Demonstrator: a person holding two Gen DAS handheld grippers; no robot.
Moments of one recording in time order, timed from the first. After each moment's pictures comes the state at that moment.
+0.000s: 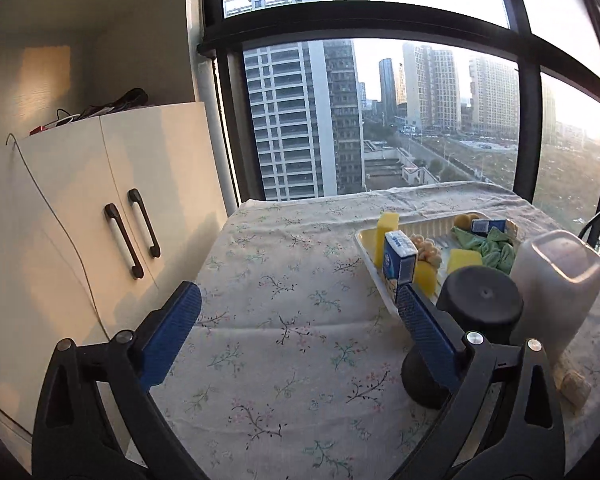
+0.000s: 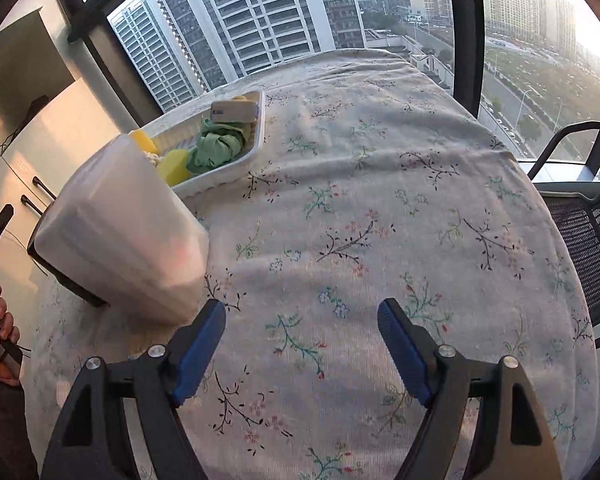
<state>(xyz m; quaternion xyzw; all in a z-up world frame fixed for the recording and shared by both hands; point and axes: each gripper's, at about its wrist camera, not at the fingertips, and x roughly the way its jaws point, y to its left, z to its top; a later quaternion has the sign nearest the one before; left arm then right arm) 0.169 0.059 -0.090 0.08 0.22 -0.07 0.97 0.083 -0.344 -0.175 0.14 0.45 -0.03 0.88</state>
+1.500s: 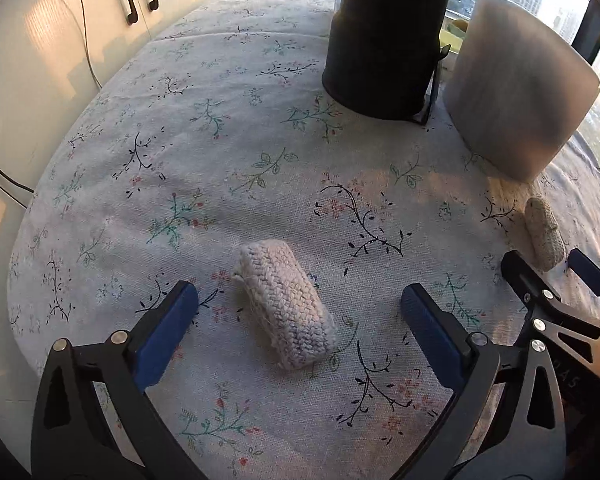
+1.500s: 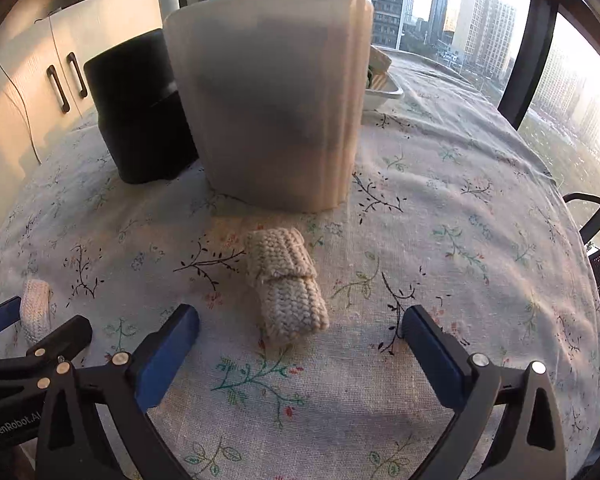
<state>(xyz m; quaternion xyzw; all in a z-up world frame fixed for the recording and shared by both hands) 0.067 -0.024 -0.196 -0.02 0.54 0.02 0.84 0.063 -0.210 -0.205 0.00 0.47 -0.02 0.88</state>
